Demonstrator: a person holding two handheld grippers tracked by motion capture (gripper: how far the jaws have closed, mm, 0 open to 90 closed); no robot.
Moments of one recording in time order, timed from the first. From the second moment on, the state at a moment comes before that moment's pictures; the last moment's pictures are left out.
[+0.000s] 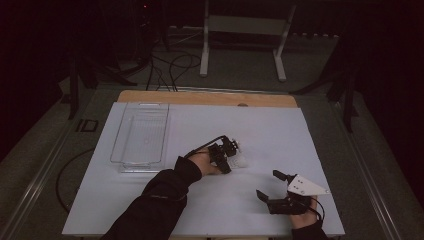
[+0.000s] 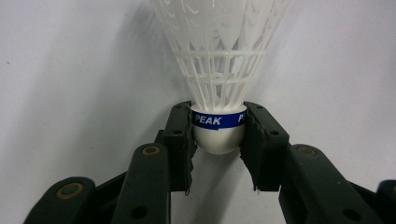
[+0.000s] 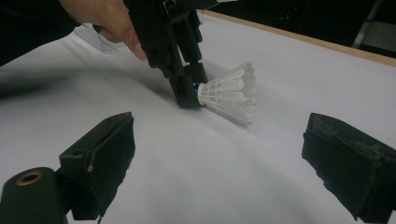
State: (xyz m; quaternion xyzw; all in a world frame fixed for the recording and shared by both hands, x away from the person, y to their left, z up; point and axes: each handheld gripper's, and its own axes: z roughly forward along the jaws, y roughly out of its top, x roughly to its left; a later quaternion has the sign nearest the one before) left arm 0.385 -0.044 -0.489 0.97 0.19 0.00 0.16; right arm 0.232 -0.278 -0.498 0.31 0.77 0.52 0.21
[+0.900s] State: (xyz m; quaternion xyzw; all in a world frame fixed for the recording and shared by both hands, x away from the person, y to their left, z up) left arm 0.379 -0.022 -0.458 0.97 0.17 -0.01 0.15; right arm 0.233 -0.278 -0.498 0.31 0.77 0.52 0.21
